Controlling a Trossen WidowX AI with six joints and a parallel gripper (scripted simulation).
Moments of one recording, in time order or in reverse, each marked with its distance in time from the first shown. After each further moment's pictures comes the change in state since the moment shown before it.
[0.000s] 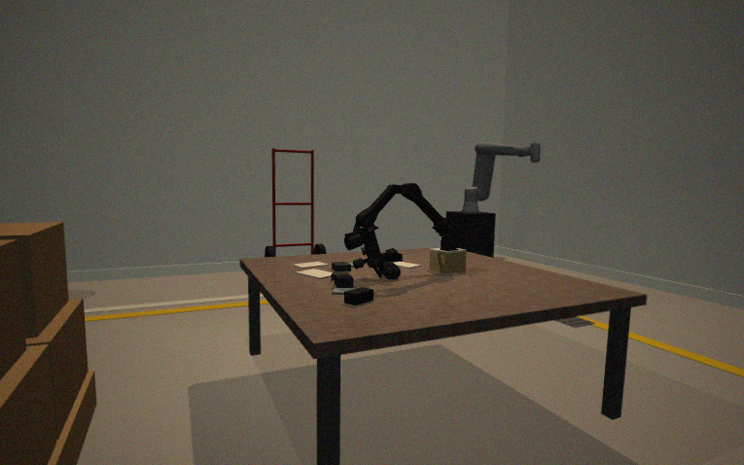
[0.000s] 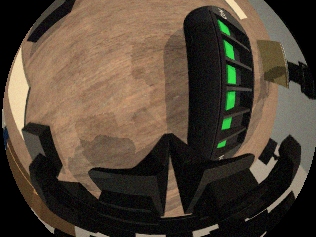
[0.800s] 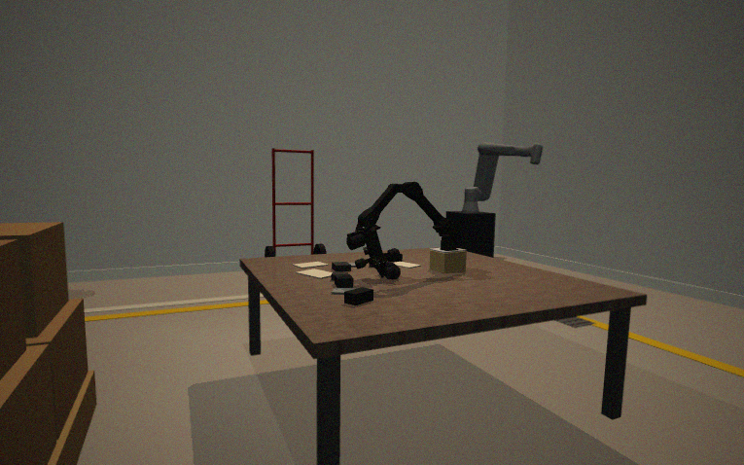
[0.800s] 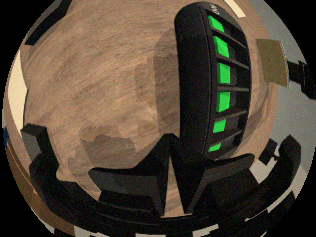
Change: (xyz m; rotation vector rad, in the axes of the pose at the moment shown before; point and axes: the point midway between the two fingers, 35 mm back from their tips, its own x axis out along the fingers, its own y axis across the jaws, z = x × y) arm 0.003 -0.009 0.000 0.000 -0.002 0.001
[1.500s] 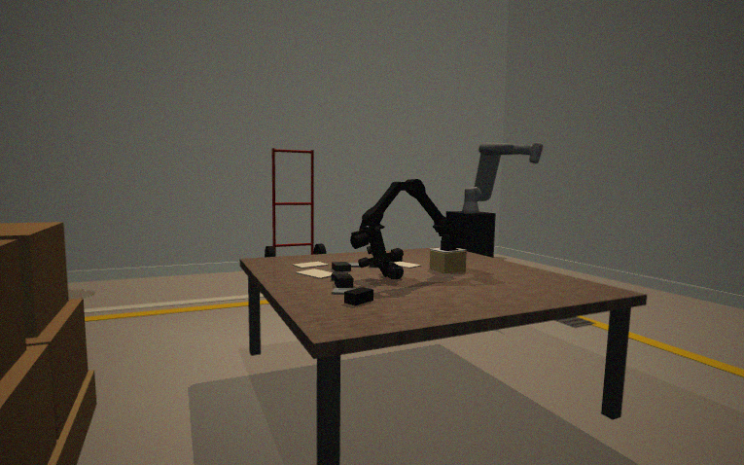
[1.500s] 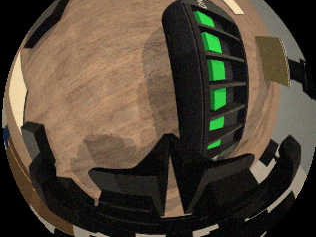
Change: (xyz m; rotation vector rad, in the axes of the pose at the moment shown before) arm 0.003 -0.014 -0.002 0.000 0.002 0.016
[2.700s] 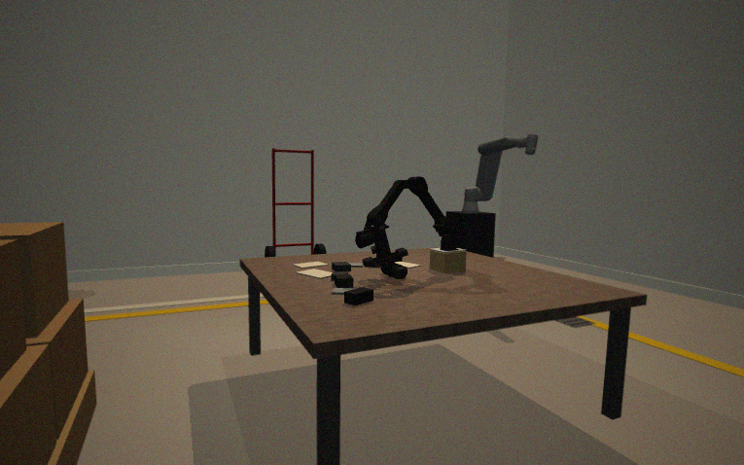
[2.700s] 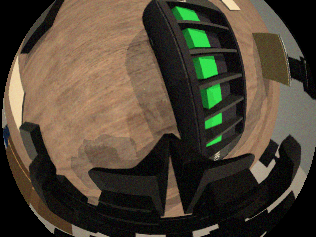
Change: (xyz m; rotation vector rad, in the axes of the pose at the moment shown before) arm 0.005 -0.019 -0.001 -0.001 0.003 0.003
